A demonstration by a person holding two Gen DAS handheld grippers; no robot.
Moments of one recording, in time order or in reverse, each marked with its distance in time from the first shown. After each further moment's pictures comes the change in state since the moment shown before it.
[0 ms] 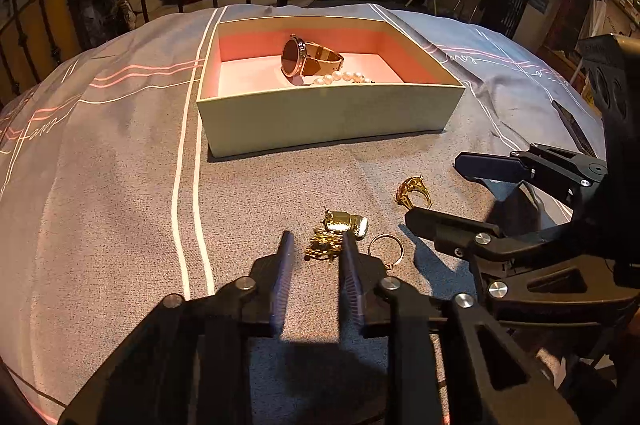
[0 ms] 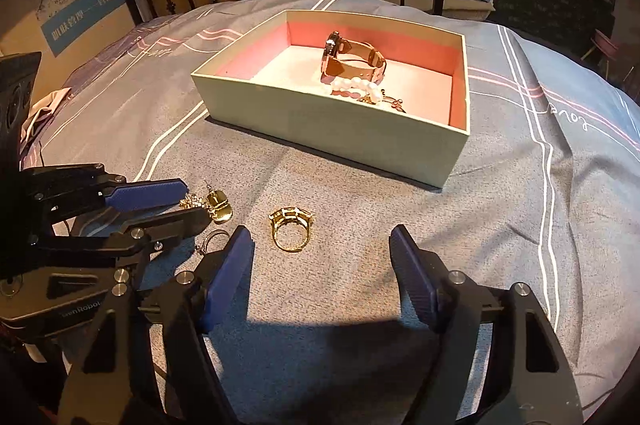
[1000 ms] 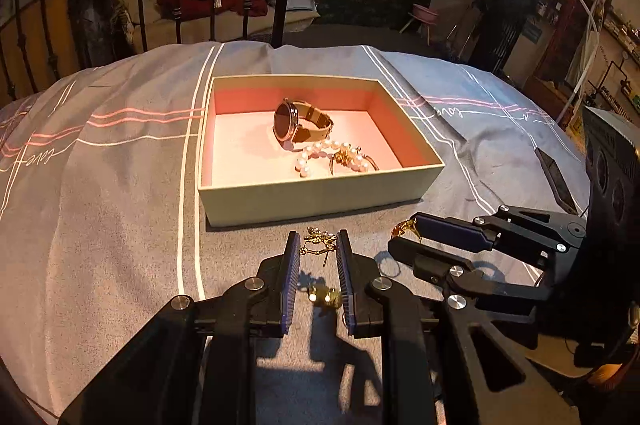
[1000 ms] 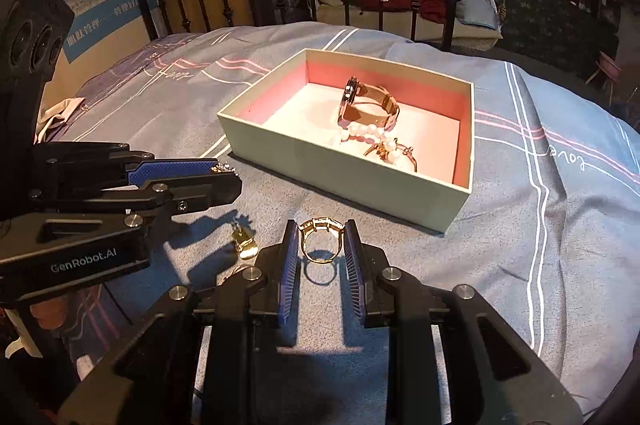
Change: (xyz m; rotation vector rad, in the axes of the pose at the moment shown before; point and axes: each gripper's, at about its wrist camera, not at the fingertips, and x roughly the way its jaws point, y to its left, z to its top) left arm -0.022 0.000 0.049 -0.049 -0.088 -0.052; right arm -0.027 0.003 0.023 -0.020 -0.114 0.004
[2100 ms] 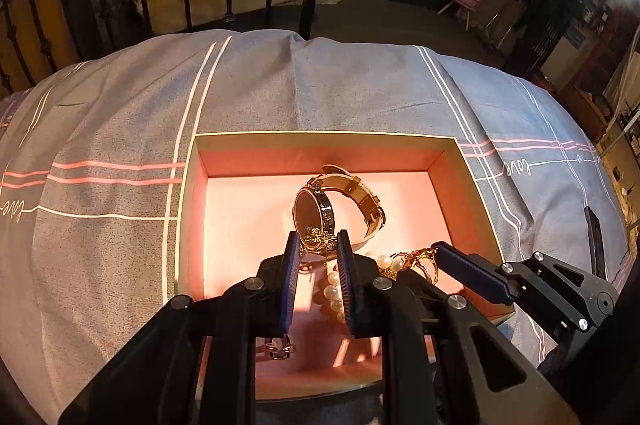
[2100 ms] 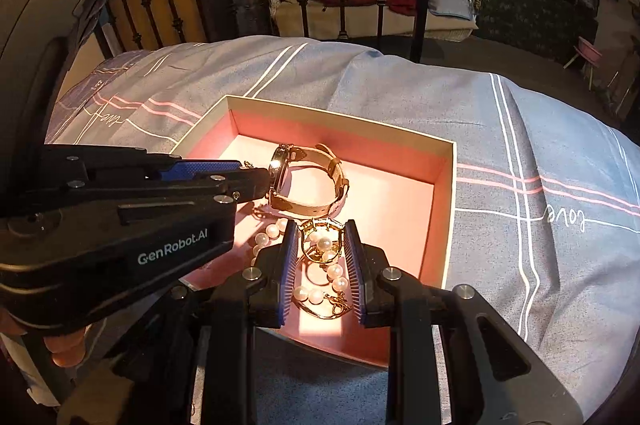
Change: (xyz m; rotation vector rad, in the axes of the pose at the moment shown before) left arm 0.096 0.026 0.094 -0.093 0.146 0.074; right arm 0.068 -0.041 0.070 0.068 0.063 -0.083
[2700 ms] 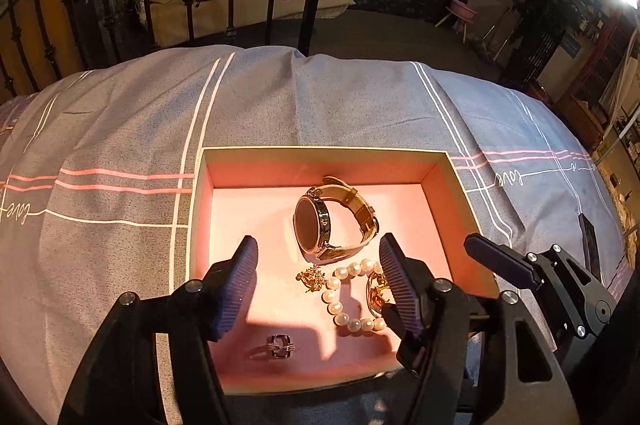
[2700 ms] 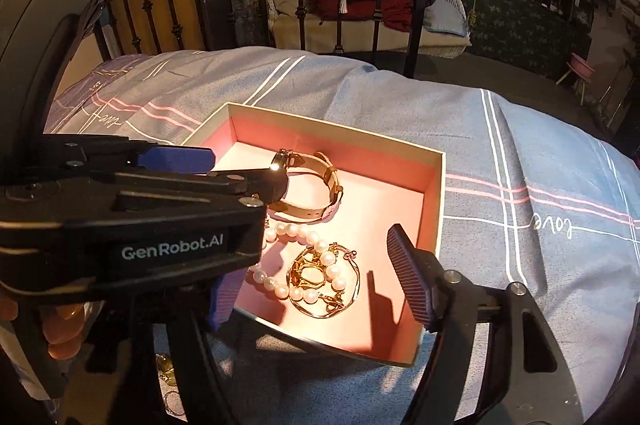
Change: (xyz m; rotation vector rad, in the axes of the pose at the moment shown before) left arm -0.020 0.000 0.000 -0.003 -0.065 -0.009; right arm -0.026 0.004 -0.006 -0.023 -0.095 -0.060
